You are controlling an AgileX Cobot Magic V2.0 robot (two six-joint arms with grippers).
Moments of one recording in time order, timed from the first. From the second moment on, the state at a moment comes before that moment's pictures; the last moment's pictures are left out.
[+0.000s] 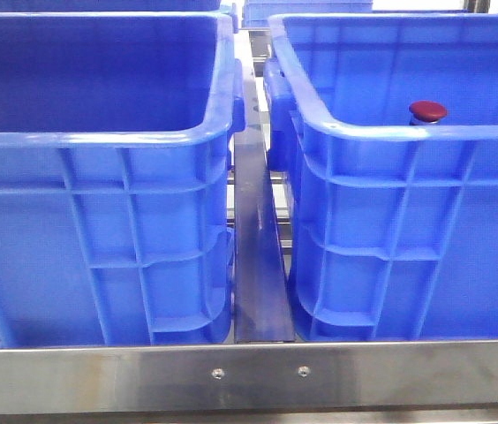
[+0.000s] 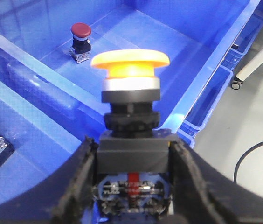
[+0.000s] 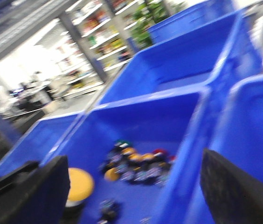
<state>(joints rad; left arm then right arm) -0.90 1.03 -0.91 -0.21 0.40 0.12 0.23 0.73 -0.57 1.76 0.49 -1.22</state>
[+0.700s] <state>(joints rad) -0.90 1.03 -0.91 -0.21 0.40 0.12 0.38 1.16 -0.73 1.78 0.85 -1.15</state>
